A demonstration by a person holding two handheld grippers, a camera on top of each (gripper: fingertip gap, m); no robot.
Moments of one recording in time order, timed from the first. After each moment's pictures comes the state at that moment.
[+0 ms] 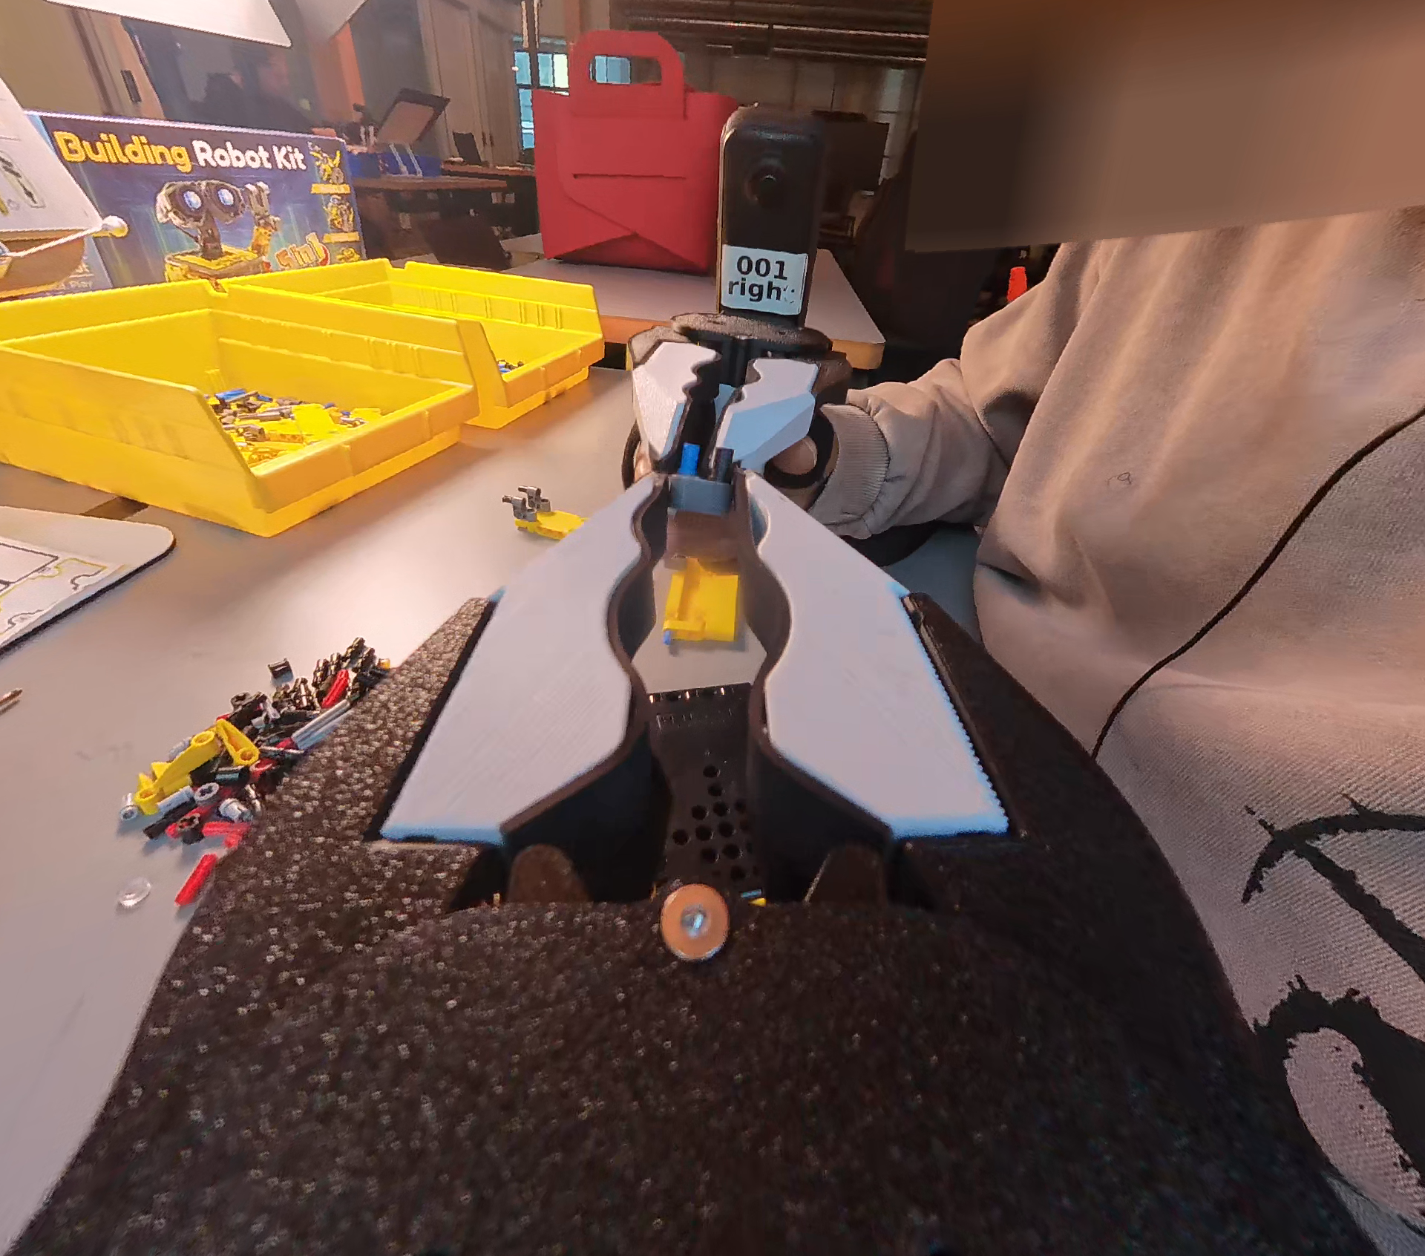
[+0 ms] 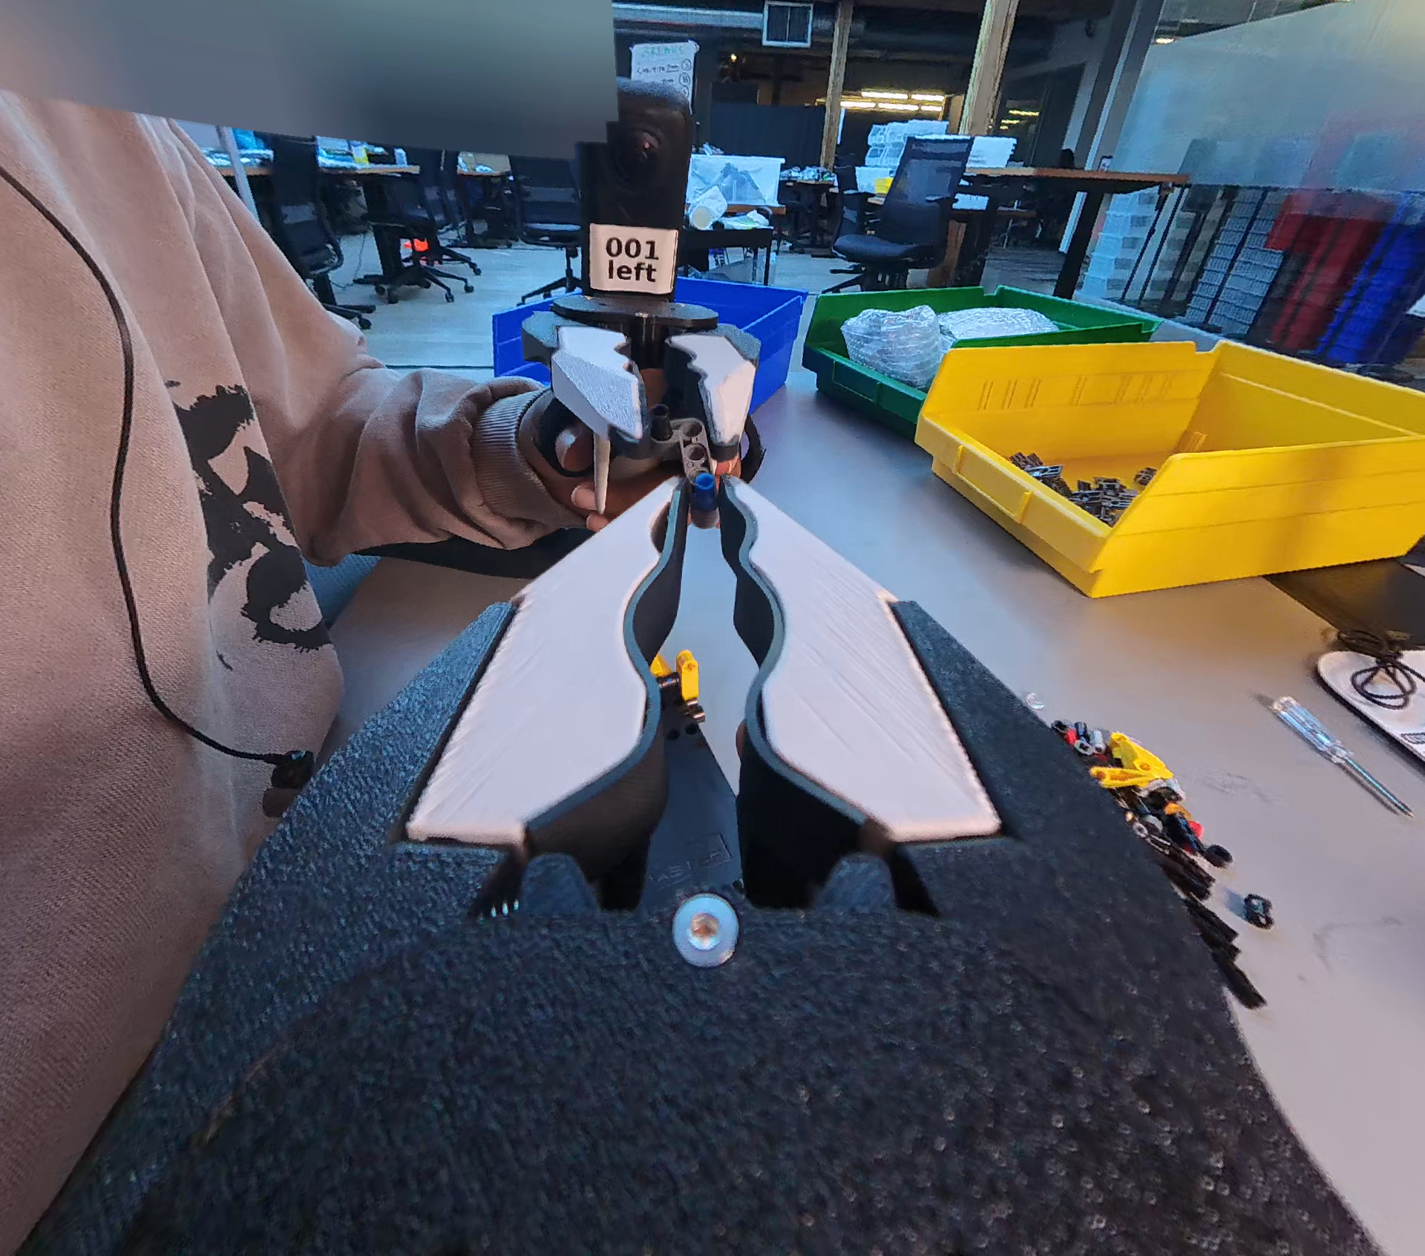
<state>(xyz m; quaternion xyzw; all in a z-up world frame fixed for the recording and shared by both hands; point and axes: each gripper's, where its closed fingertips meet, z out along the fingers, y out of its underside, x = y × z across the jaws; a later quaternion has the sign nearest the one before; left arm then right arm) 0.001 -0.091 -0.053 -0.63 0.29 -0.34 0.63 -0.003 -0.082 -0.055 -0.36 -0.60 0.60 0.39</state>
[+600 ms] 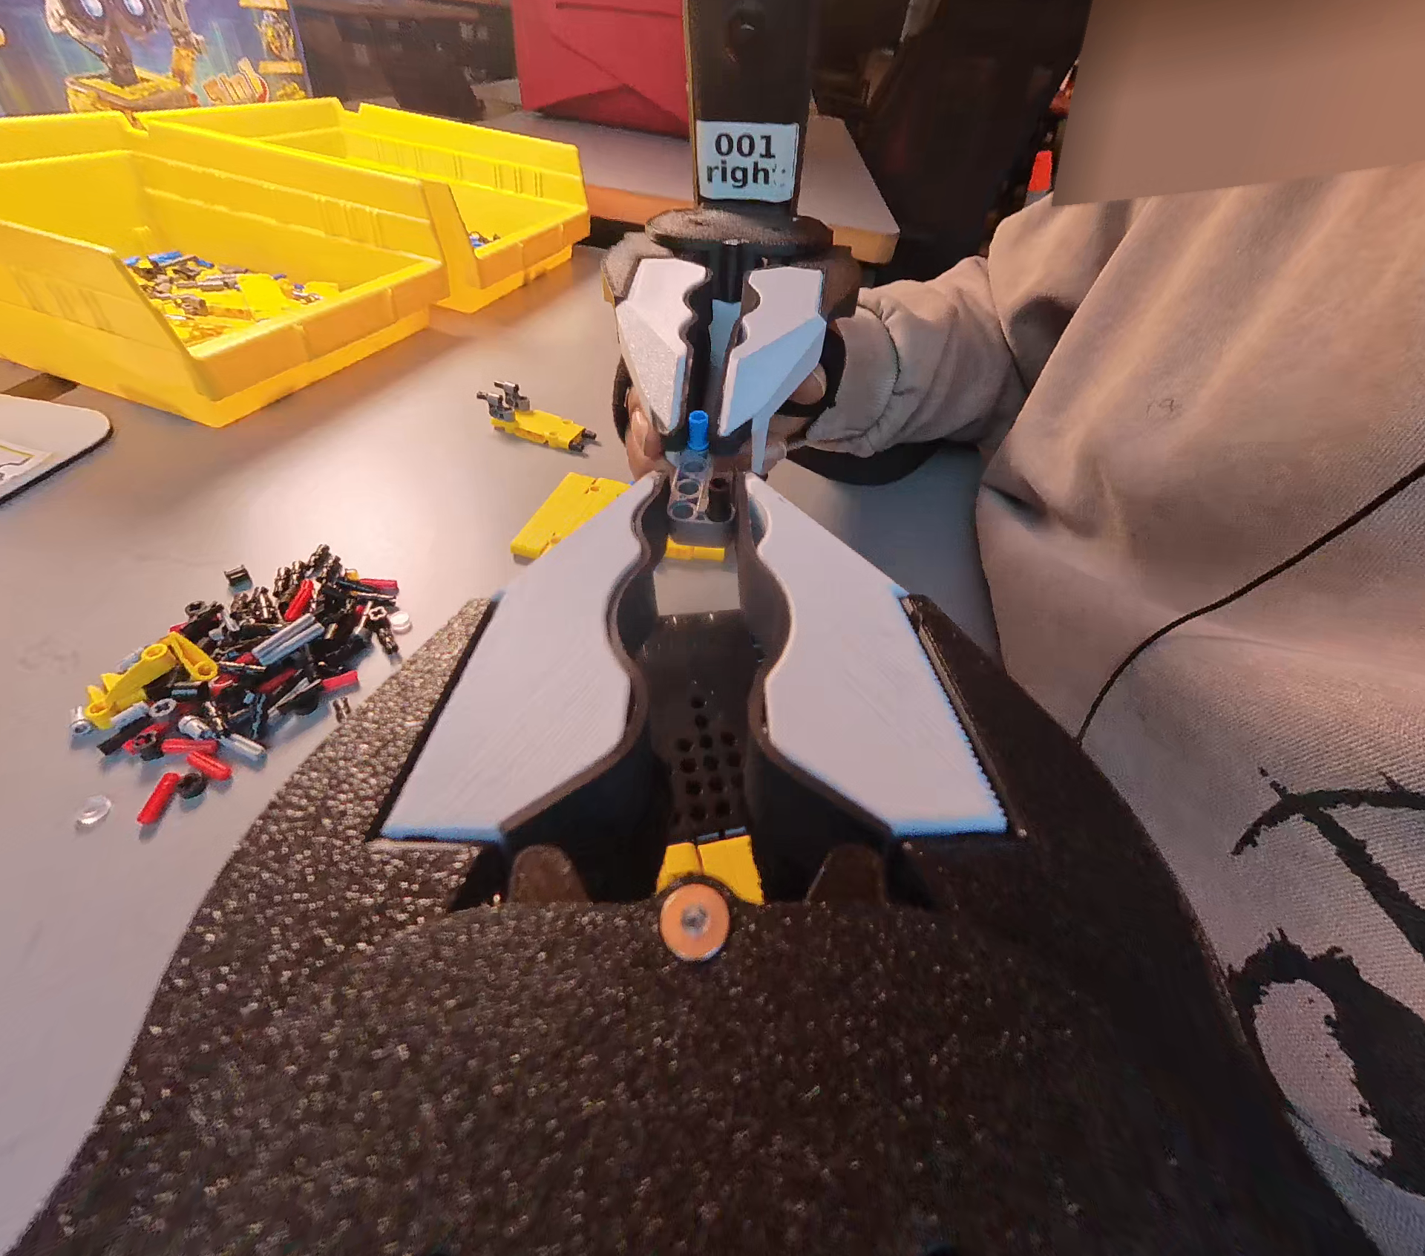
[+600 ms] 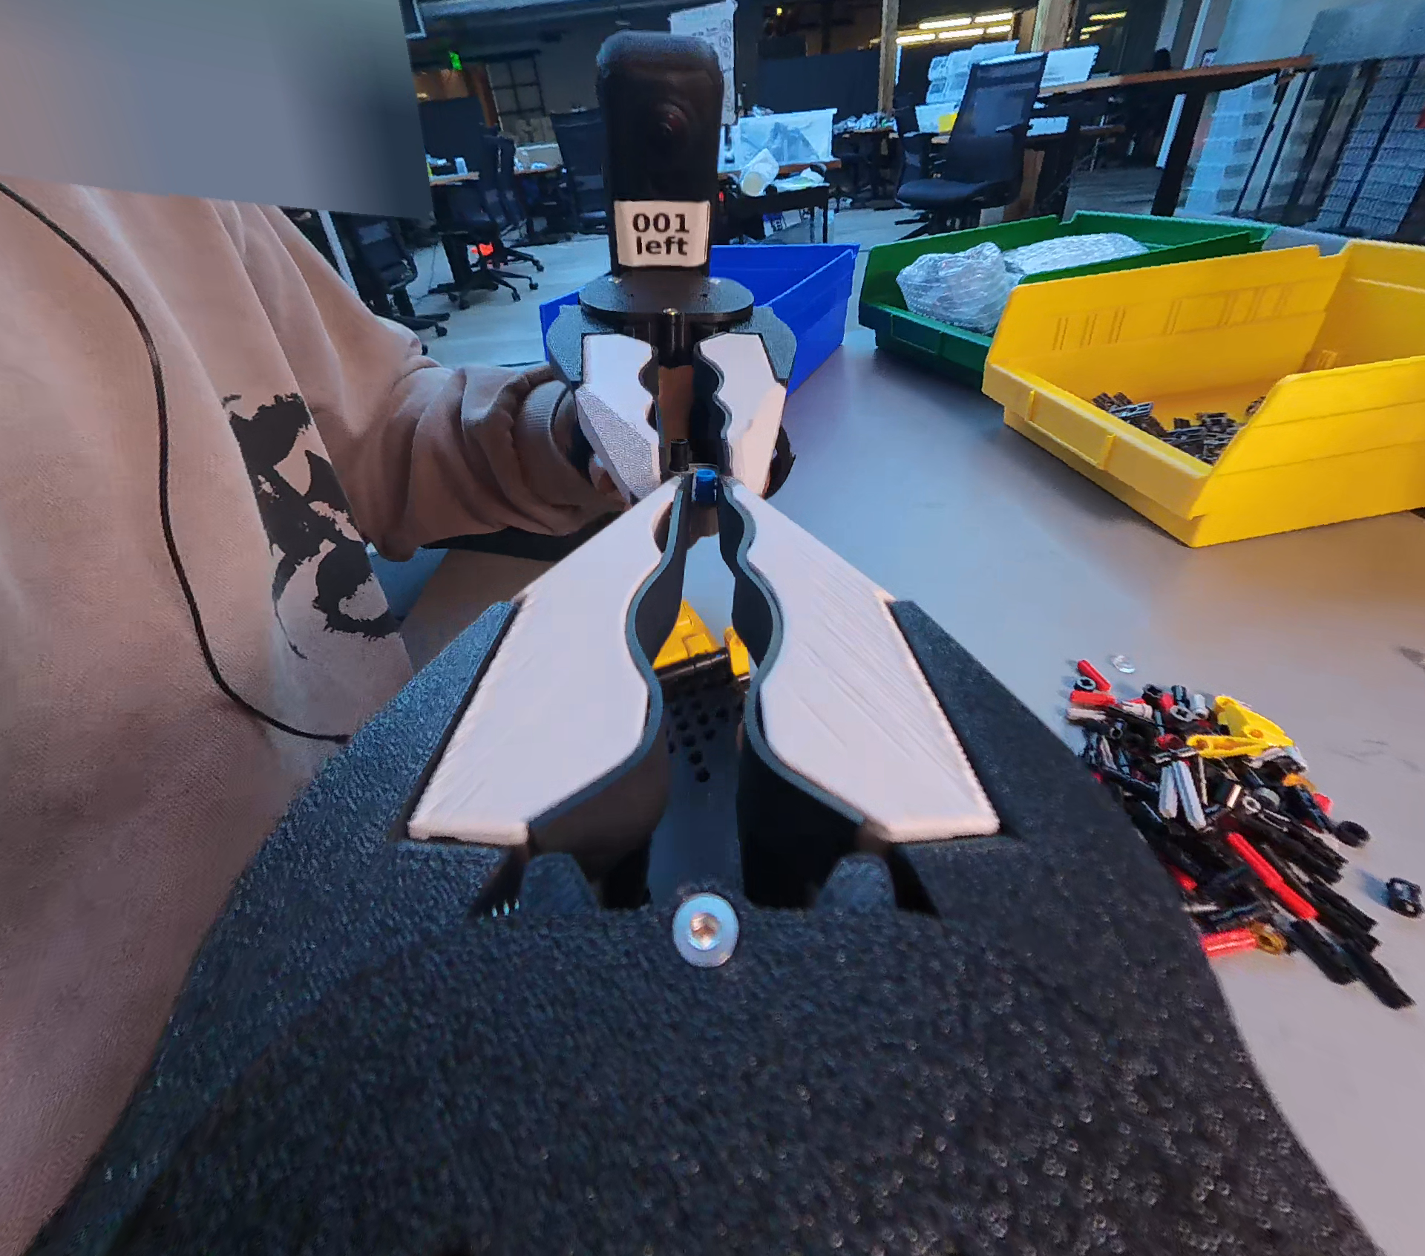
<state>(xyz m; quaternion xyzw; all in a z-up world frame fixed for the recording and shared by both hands) 0.009 -0.087 -0.080 -0.69 0.30 -0.33 0.57 -0.003 -0.086 -0.066 -0.38 -0.60 0.63 0.32</state>
